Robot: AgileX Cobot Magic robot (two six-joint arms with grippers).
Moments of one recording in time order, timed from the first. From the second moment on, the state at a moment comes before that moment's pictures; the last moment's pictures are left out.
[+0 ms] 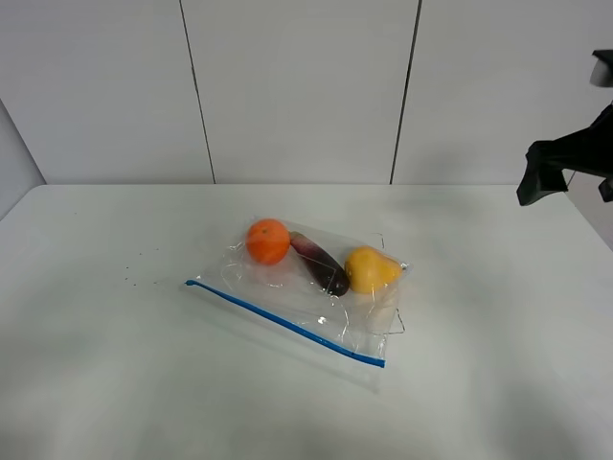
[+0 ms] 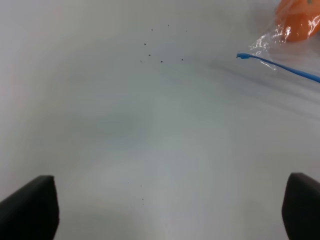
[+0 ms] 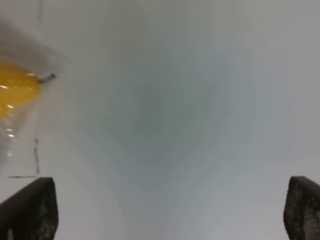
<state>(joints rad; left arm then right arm) 0.01 -0.01 -0.50 0.03 1.05 -0.01 -0.02 1.40 -1.21 0.06 0.99 -0.08</state>
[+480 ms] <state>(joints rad) 0.01 -0.01 -0.50 0.03 1.05 -0.01 -0.02 1.02 -1.01 0.20 0.91 -0.27</state>
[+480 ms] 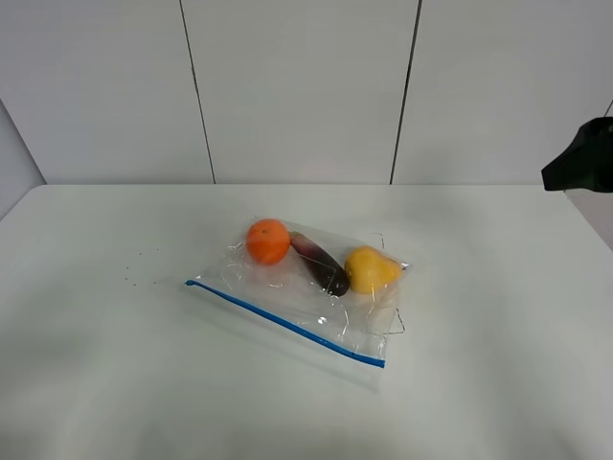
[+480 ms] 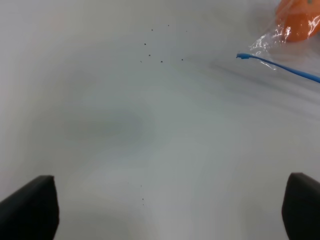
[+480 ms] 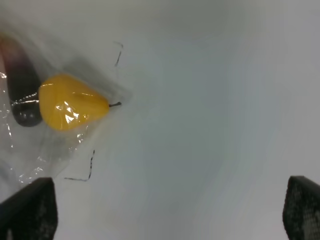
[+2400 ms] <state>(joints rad) 0.01 -0.01 -0.50 0.03 1.05 -0.01 -0.02 0.00 -0.58 0.02 0.99 -0.02</state>
